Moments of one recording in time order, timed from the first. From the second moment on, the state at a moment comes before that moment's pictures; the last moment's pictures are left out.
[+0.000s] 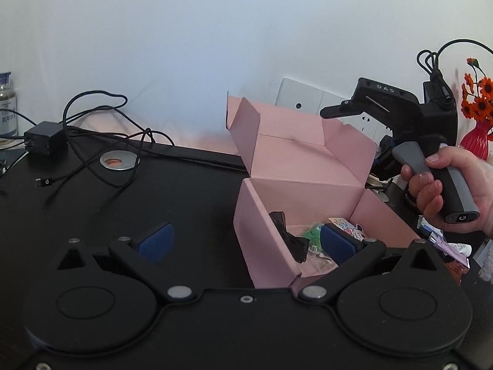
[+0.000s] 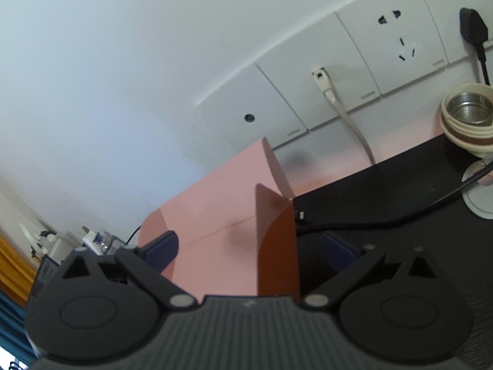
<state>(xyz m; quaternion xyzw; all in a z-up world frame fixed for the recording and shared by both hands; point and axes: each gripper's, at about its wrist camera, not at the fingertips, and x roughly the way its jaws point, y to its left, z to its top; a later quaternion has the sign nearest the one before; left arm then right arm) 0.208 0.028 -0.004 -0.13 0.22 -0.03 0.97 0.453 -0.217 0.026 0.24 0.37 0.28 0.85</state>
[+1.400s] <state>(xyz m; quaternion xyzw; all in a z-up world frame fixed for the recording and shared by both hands) 0.206 0.006 -0.008 -0.09 0.22 -0.08 0.97 0.472 -0.187 0.018 0.27 0.38 0.38 0.80</state>
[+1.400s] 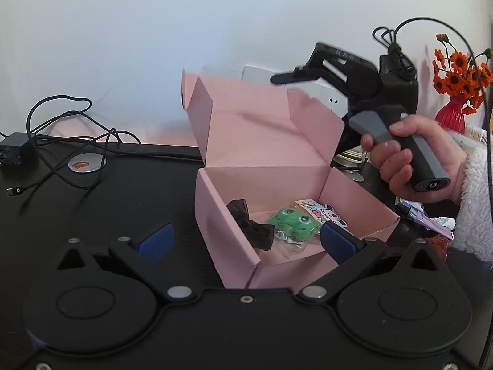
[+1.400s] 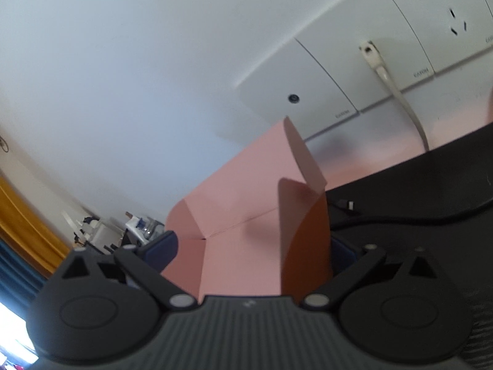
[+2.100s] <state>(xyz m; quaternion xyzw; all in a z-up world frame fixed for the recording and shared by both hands) 0.194 -0.007 -0.003 -0.04 0.17 -0.07 0.98 0.388 -0.214 0.063 0.17 0.34 0.38 0.84</state>
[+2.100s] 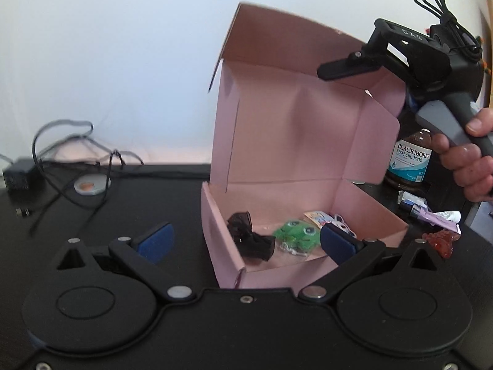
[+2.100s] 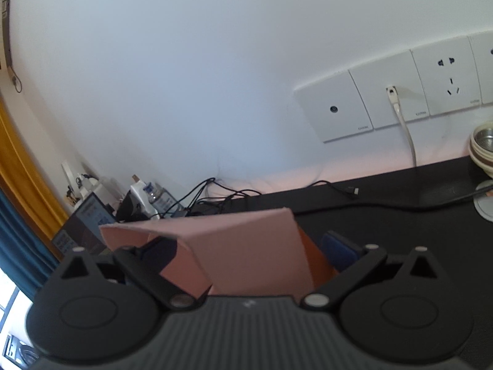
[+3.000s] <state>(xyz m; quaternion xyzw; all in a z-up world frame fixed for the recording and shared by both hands) 0.183 -0.023 0.013 -0.02 0.07 -0.14 0.99 0.289 -0.243 0.072 0.18 0.36 0.34 0.85</state>
